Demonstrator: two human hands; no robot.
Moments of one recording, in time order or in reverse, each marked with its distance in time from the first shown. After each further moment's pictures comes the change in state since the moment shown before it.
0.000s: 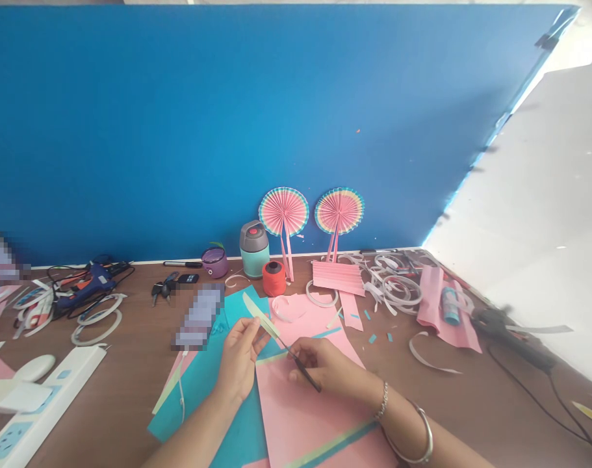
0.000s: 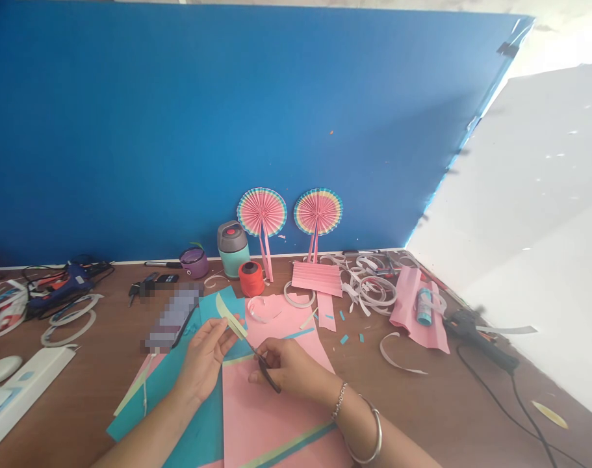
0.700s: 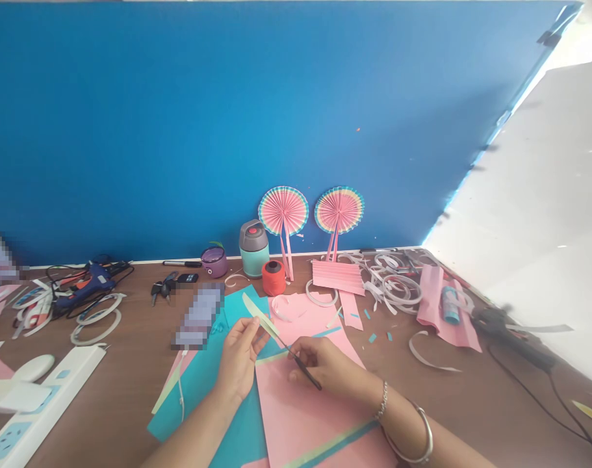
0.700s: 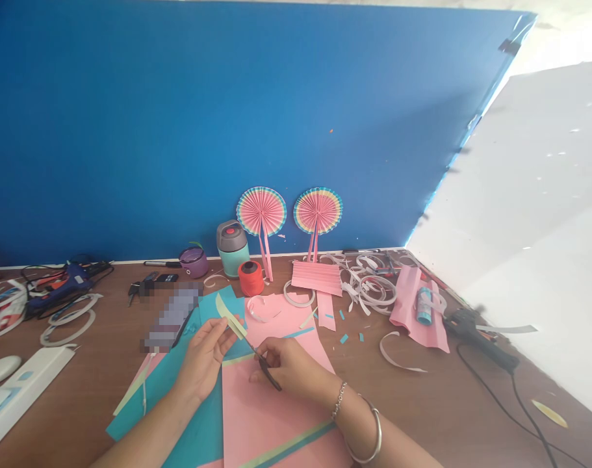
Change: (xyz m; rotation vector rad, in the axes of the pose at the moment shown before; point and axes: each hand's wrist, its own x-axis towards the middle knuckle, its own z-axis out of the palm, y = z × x) left_hand 0.001 0.000 0.000 0.006 0.016 -0.023; right_hand 0.001 -0.002 0.000 -0.050 0.038 -0.003
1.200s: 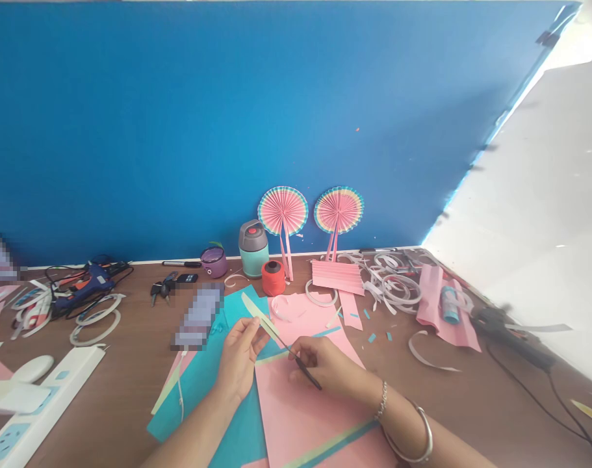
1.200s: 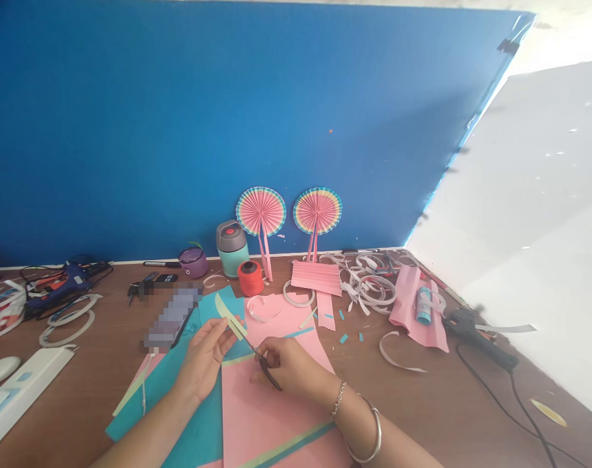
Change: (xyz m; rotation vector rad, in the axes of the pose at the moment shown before) left_hand -0.001 0.002 0.002 0.012 -0.007 -0.006; right_hand -0.001 -0.003 0.000 -0.024 0.022 0.013
